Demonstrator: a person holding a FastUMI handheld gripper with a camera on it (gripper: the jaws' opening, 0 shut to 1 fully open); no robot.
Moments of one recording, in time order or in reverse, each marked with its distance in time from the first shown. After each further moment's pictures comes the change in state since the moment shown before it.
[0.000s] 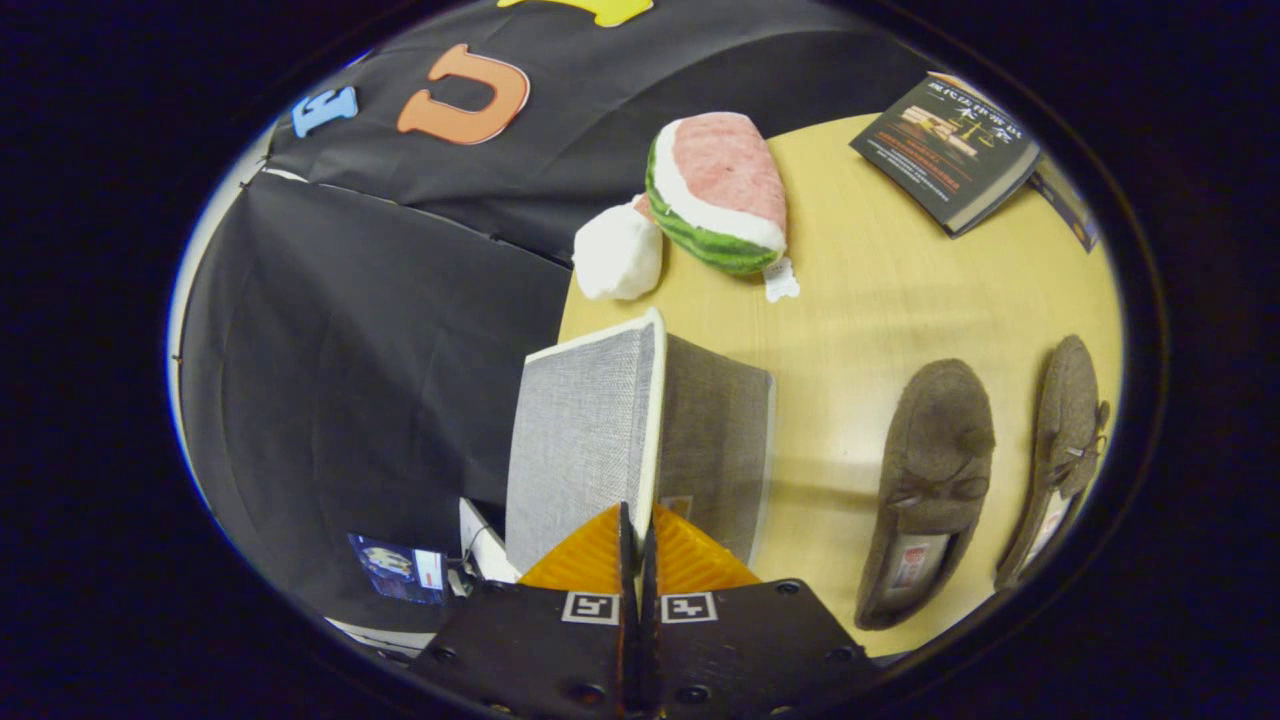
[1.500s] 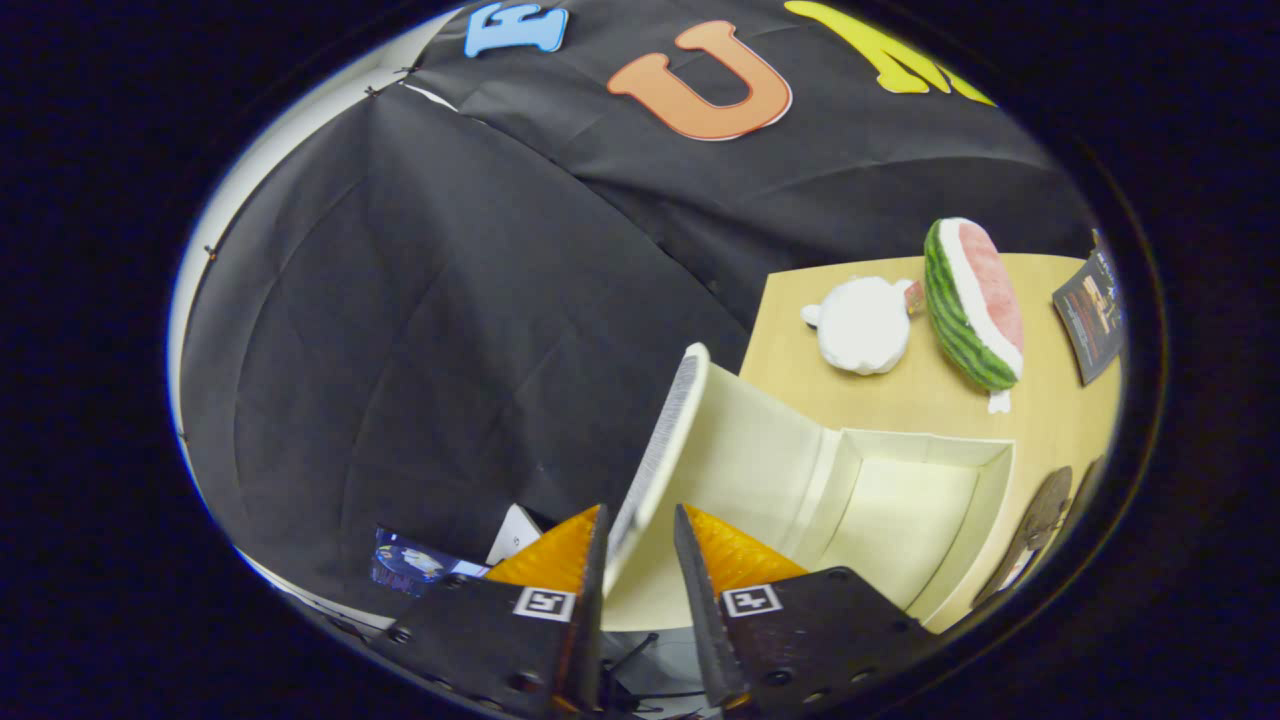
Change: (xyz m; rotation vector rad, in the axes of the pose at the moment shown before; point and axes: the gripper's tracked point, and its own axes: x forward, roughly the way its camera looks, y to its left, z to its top) arm 0.044 0.295 0.001 -0.278 -0.087 0.146
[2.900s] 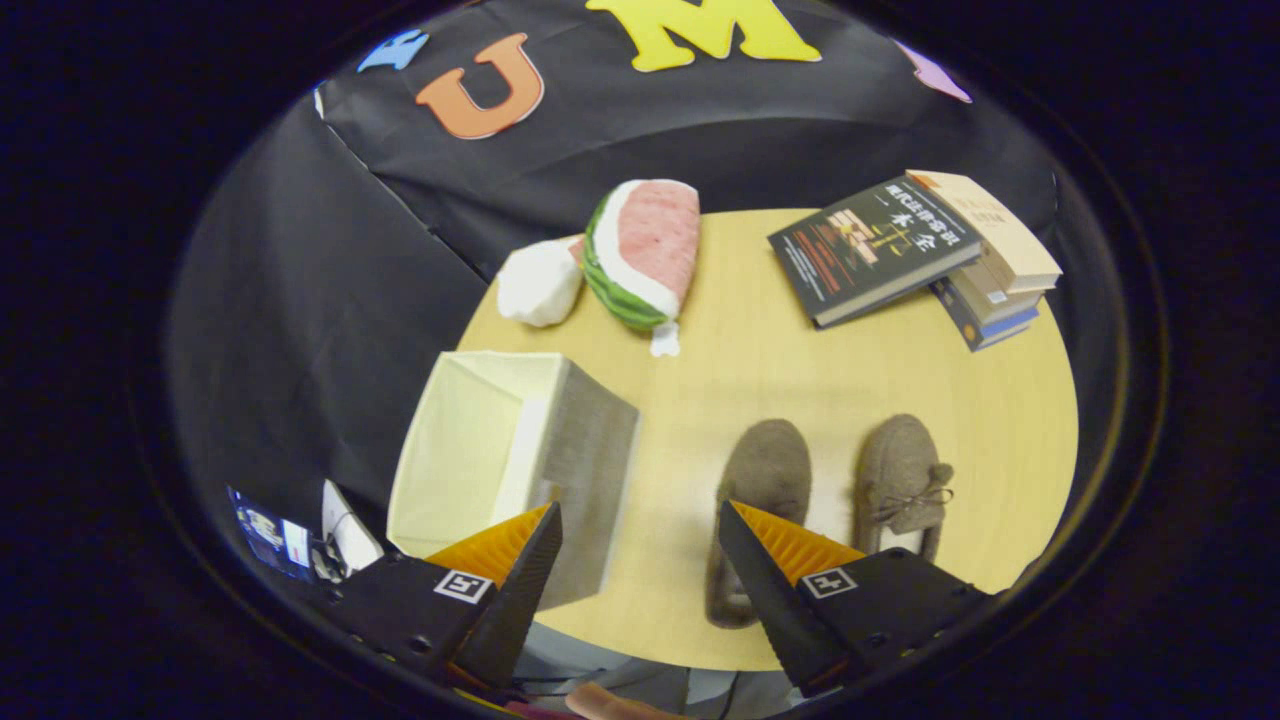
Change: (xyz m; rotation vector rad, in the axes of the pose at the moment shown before) arm -0.166 -0.352 -0.100 0.064 0.036 -0.580
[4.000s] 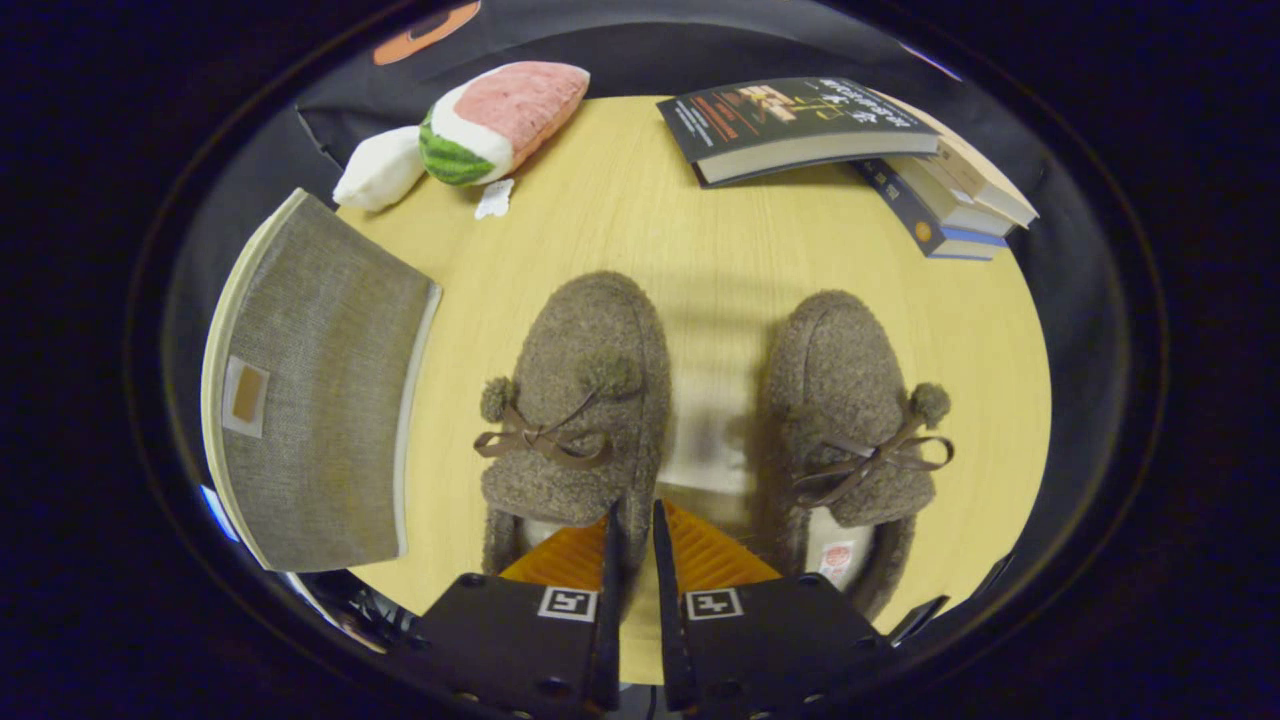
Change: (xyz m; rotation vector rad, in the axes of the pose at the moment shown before) arm 0.098 -0.110 -0.071 0.008 0.210 -0.250
